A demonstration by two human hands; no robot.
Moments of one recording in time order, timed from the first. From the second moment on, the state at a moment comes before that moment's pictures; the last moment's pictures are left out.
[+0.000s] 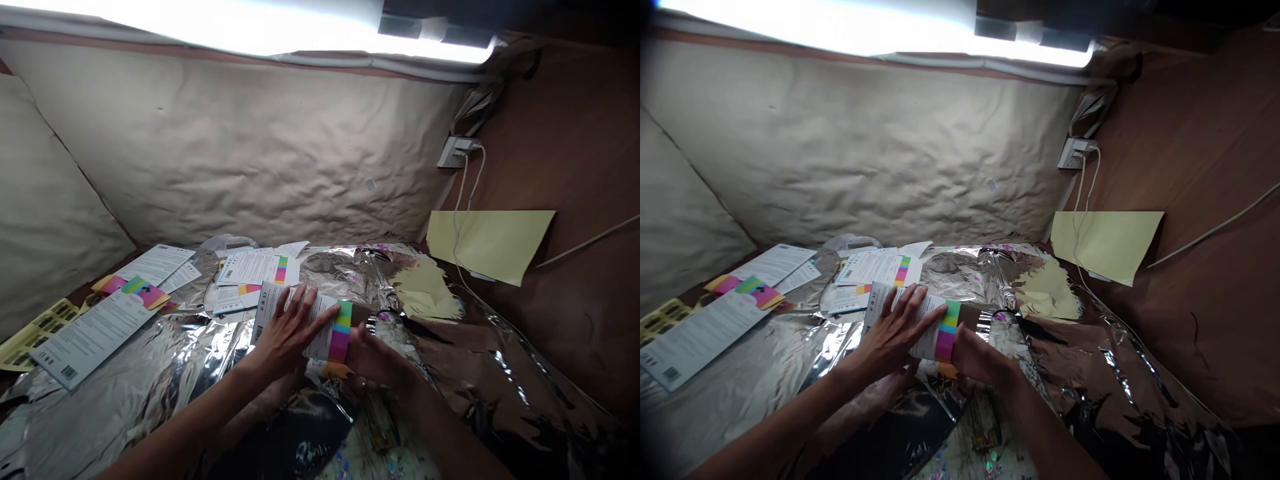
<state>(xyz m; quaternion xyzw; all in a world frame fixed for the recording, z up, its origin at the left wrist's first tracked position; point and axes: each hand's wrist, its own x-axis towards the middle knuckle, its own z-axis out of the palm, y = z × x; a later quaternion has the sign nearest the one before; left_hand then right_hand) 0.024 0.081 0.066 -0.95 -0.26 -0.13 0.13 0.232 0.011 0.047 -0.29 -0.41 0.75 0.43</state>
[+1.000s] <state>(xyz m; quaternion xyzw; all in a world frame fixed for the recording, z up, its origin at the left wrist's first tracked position) 0.019 0.097 0.044 -0.96 -0.20 -0.04 -0.16 0.235 0.028 -0.001 -0.65 -0.68 0.17 0.31</state>
